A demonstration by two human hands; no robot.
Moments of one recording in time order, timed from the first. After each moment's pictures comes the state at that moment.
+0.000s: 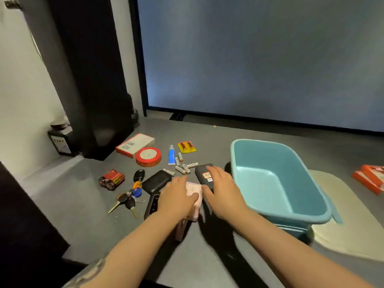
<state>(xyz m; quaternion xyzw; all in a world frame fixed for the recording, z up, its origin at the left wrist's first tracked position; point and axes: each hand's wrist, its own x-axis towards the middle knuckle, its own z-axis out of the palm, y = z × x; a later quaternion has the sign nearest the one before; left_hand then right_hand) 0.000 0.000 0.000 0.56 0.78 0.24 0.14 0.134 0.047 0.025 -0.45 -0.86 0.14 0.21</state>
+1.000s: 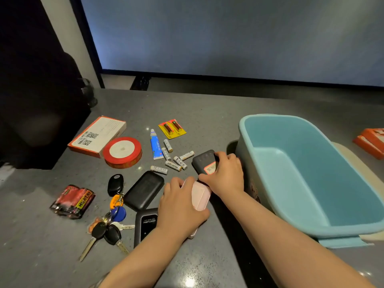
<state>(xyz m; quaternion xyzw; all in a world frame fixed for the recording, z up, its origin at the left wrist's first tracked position) -0.045 0.061 -0.069 0.63 0.72 0.23 0.17 0.070 0.153 -0.047 -0.68 -0.68 0.16 0.21</state>
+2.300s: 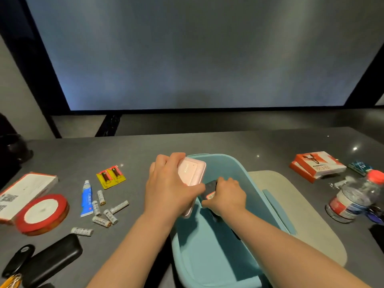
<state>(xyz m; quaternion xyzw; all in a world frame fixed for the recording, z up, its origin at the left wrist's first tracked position) 0.094 0.170 0.066 0.64 0.65 0.40 0.11 0.242 0.220 0.003 -0.76 -0.64 0.09 0.06</state>
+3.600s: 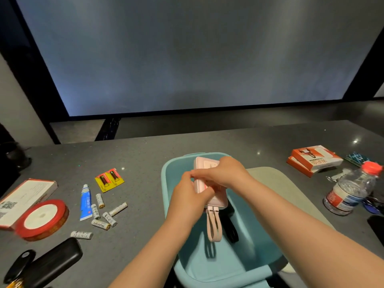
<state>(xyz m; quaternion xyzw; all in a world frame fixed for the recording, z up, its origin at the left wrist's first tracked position) 0.137 0.164 0.048 0.57 0.63 0.39 0.35 0.249 0.220 0.085 -0.73 -0.60 0.29 0.17</state>
